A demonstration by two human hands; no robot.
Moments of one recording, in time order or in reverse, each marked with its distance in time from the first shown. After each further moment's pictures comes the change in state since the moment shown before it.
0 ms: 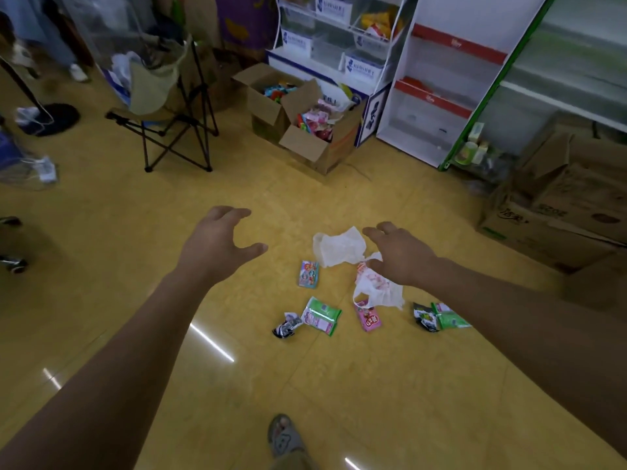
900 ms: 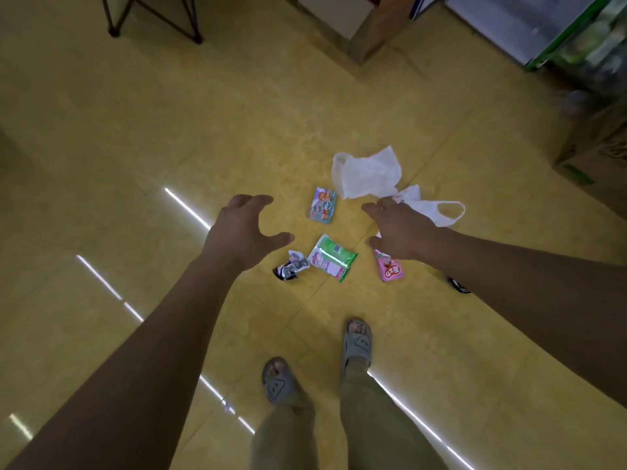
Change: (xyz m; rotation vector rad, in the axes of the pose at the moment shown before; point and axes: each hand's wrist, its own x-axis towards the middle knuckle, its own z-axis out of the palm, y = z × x) left_hand 0.094 -0.090 0.230 -0.098 -0.278 -0.277; right_hand 0.214 0.029 0.186 -0.016 -0.315 -0.129
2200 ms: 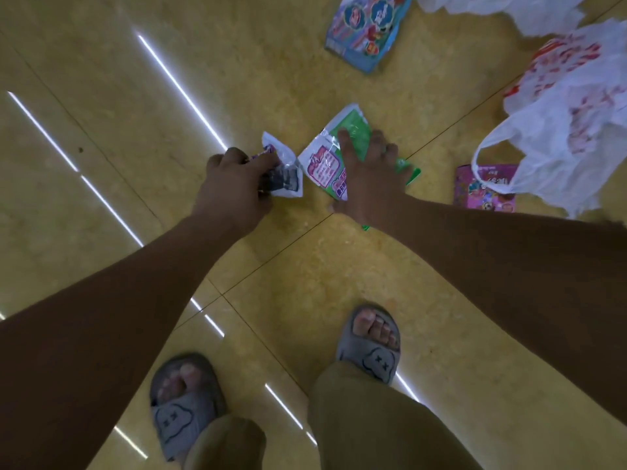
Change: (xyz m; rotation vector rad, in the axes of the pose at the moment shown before) left_hand 0.168 -0.274 0.506 0.120 -0.074 -0.111; right_hand 0.349 0.037 0.477 -0.126 -0.019 0.076
